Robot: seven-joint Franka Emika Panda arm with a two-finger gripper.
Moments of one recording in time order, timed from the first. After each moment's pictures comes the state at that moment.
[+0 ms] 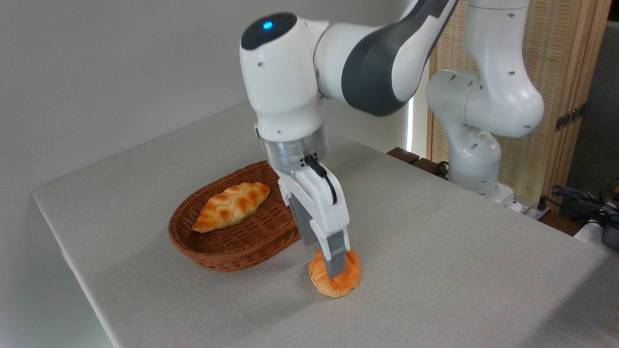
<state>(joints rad) -0.01 -0.10 0.09 -2.14 0.02 1.97 1.09</state>
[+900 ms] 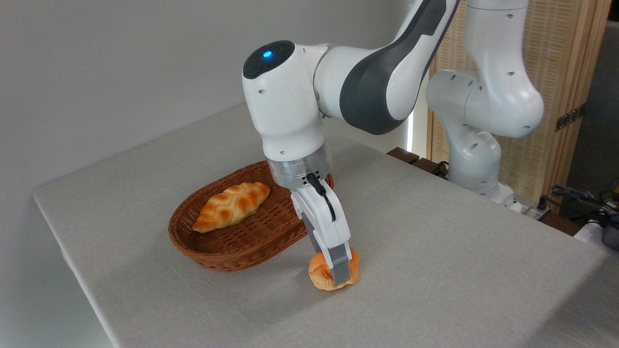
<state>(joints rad) -0.02 -0.09 0.09 -2.19 0.05 1.99 1.14</state>
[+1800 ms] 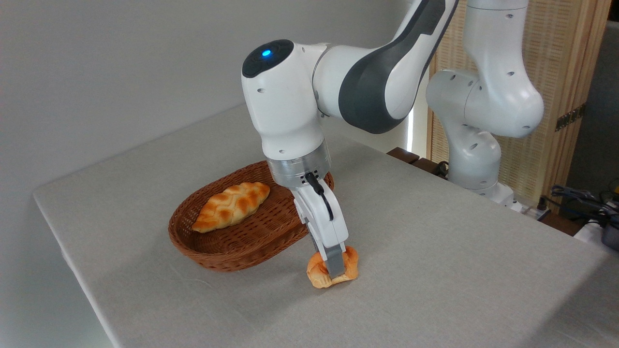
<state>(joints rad) -0.02 -0.09 0.09 -2.19 0.05 1.99 1.15</state>
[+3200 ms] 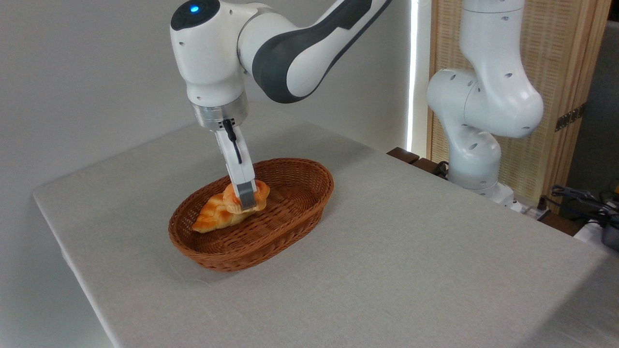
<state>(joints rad) -0.03 -0.02 -0.19 -2.01 -0.27 1.93 1.00</state>
